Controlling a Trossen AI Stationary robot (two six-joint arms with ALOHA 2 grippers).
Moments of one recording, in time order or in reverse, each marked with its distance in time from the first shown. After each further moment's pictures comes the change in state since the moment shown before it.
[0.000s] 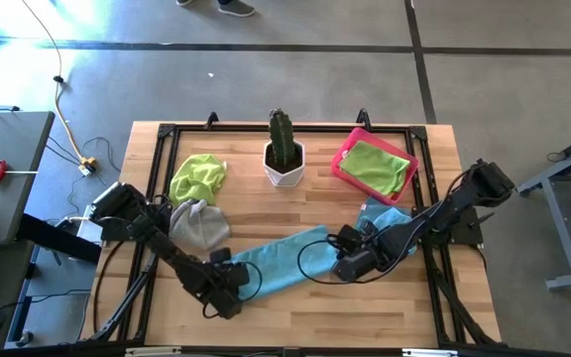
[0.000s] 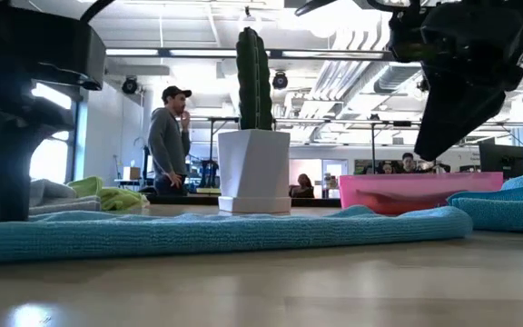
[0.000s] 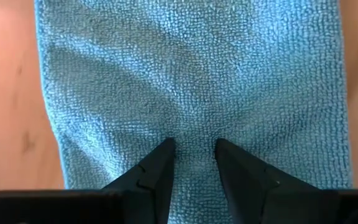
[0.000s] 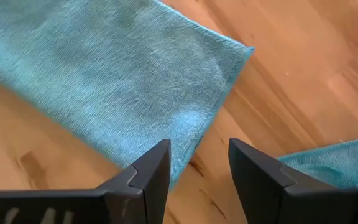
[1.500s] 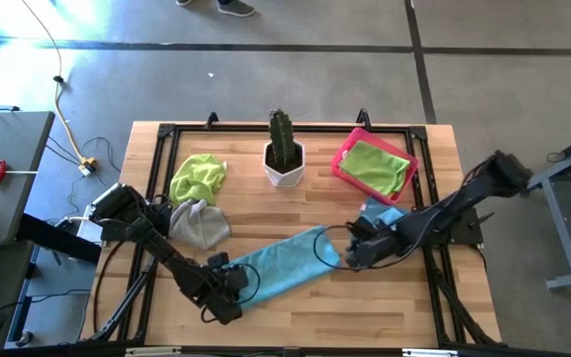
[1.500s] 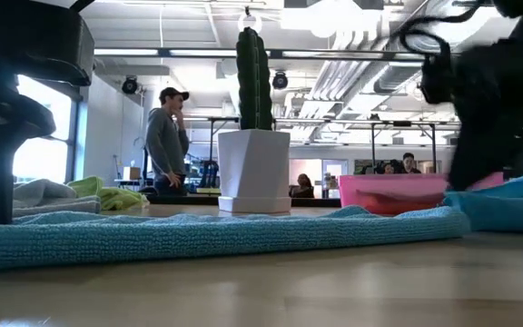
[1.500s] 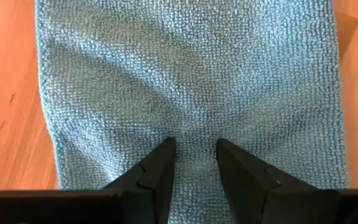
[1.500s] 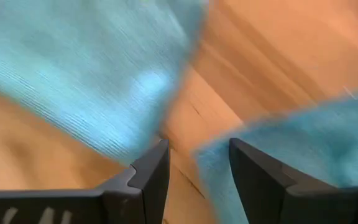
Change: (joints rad) left arm -0.012 0.003 -0.001 0.049 -0.023 -0.100; right arm -0.035 -0.225 -0.354 0.304 -0.093 0.066
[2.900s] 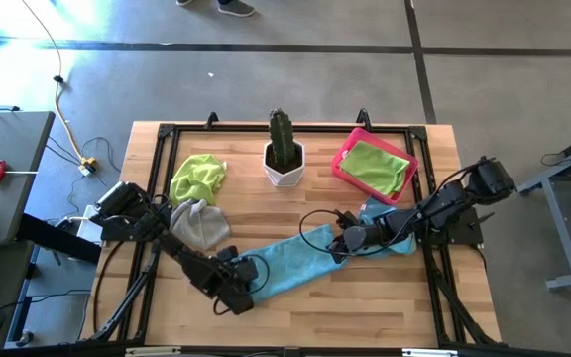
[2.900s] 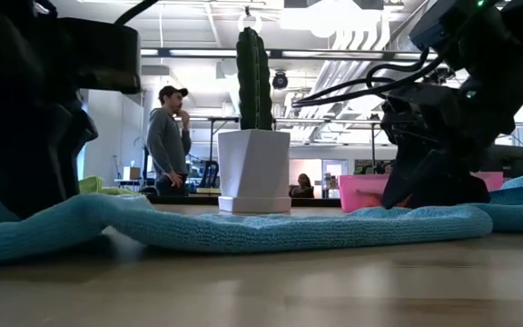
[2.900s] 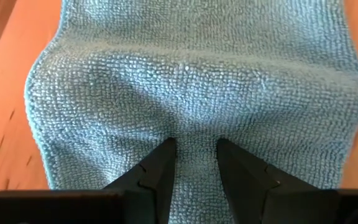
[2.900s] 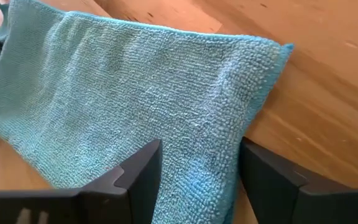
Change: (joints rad) left arm 0.091 0.002 -0.001 0.075 -0.043 0.064; right arm -0.149 0.218 -0.100 0.513 -0.146 0.000
